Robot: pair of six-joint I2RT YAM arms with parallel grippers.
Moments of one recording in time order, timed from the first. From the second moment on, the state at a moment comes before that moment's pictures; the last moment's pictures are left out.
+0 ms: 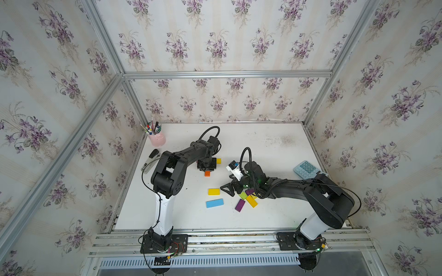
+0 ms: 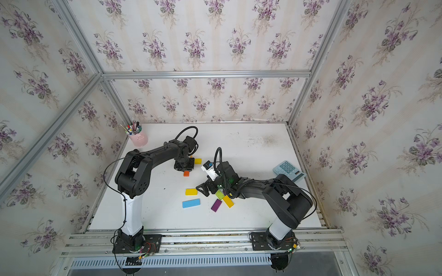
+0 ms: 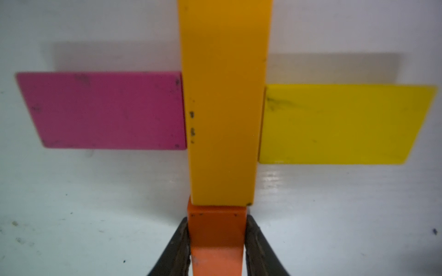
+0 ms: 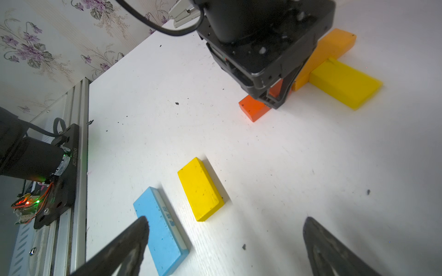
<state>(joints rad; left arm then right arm) -0.43 2.10 1.51 -0.91 -0.07 -0.46 0.77 1.63 0.66 0.35 -0.44 0.12</state>
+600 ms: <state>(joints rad) -0.43 2.11 1.53 -0.92 -0.07 -0.47 0.77 1.63 0.66 0.35 -0.44 0.12</state>
